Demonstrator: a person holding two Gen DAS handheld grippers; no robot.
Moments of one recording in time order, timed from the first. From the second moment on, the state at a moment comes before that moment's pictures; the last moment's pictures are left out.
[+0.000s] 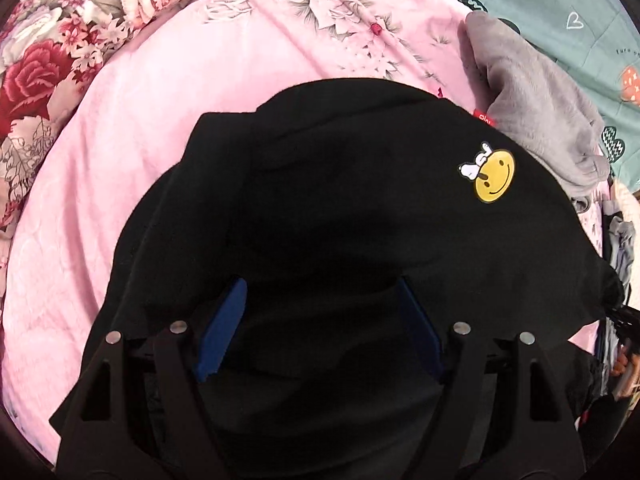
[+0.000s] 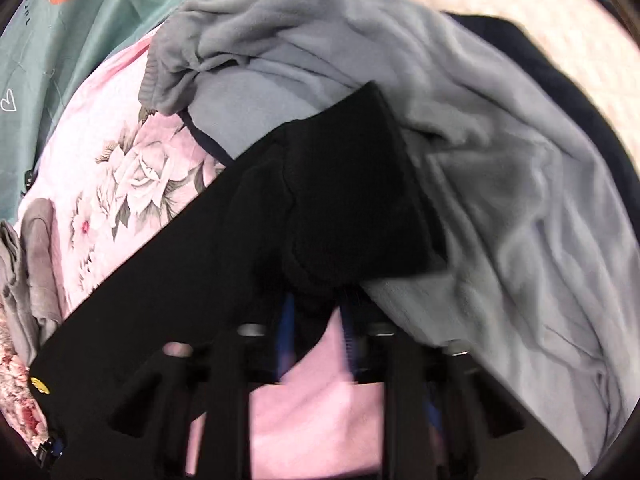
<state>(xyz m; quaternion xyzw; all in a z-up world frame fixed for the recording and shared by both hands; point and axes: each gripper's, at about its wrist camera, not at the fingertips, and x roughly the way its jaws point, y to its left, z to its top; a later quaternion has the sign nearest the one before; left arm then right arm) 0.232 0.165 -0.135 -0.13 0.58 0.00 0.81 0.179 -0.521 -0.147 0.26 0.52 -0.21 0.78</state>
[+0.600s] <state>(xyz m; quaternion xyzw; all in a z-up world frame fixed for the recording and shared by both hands) 0.220 0.193 -0.046 -0.06 0.49 -0.04 0.87 0.130 -0.443 -0.099 0.18 0.52 -0.24 0.80</state>
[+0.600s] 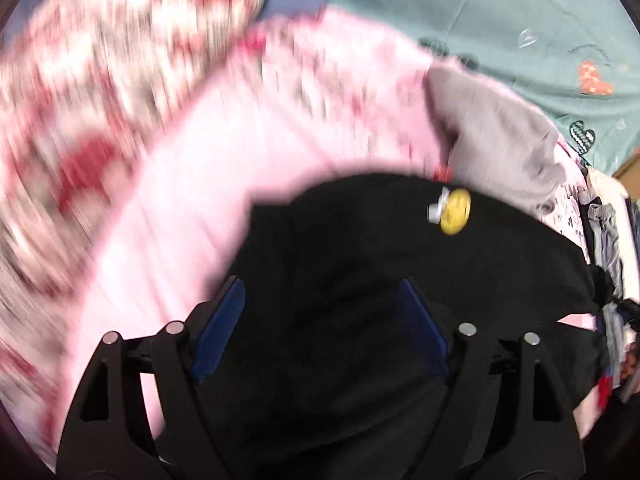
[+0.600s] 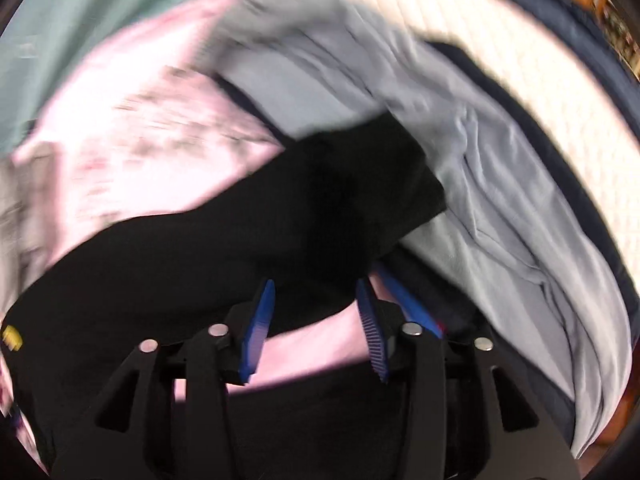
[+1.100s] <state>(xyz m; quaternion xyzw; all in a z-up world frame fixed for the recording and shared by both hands) 0.343 0.161 -0.119 0.05 0.53 -0.33 0.78 0.052 -0.304 -0.036 0.10 0.44 -0.12 0.88</state>
